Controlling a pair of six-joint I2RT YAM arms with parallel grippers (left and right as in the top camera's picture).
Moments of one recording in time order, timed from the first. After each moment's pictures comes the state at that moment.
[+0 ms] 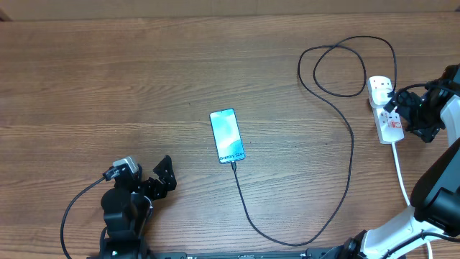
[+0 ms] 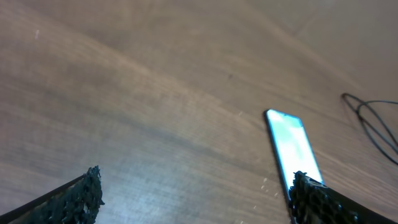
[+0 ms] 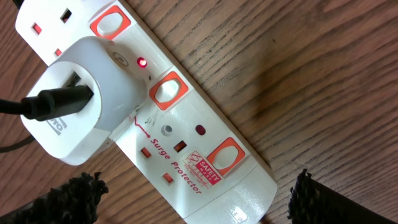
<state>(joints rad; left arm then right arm) 0.07 0.37 0.01 -0.06 0.20 -0.48 -0.52 1.90 1.37 -0.79 -0.14 0.20</state>
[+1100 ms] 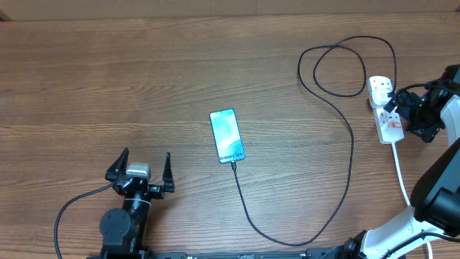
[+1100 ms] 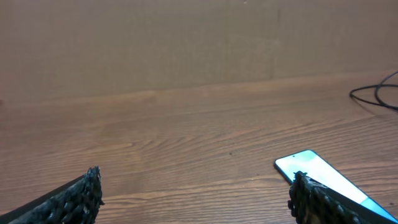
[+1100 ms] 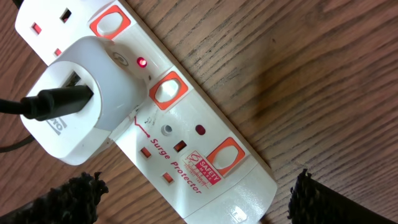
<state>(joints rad) -0.05 0.02 0.01 -0.08 0.05 0.04 -0.52 1.90 1.37 -0.79 -0.13 0.20</state>
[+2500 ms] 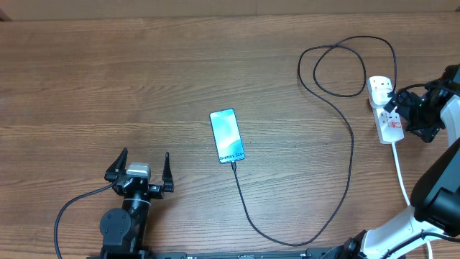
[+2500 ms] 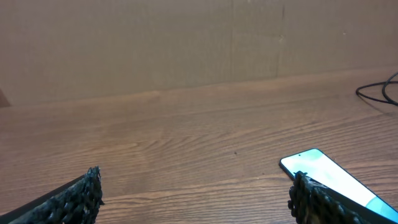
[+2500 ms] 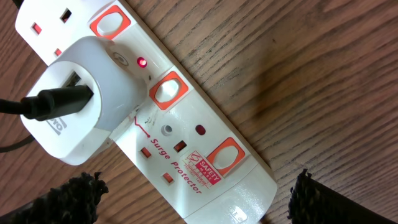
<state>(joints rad) -0.05 0.02 0.01 -0.08 0.04 0.06 -0.52 1.90 1.37 -0.79 -0.13 0.20</state>
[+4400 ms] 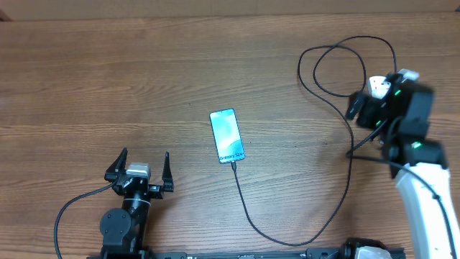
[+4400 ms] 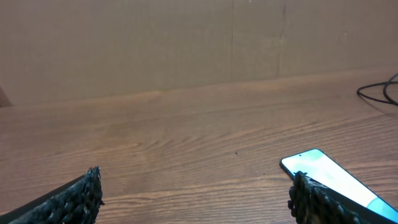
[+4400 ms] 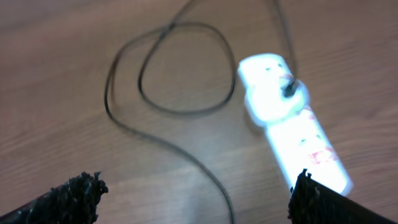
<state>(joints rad) -0.05 0.02 0.01 -0.08 0.04 0.06 -0.13 1.20 0.87 -0.43 0.00 0.15</state>
